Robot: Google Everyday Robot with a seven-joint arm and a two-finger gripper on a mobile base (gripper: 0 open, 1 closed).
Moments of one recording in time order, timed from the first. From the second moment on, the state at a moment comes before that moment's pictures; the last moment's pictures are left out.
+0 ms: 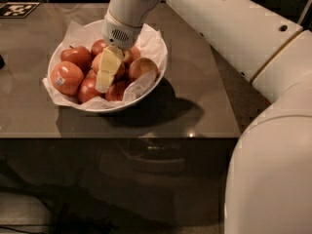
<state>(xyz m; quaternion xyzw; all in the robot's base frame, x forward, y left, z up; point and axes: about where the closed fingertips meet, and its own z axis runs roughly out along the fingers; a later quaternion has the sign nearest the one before) 0.600 0.116 0.903 -0.68 0.69 0.15 0.18</state>
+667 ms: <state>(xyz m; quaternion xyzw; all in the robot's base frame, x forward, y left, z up) 0.600 0.116 0.903 -0.68 0.69 0.15 0.18</state>
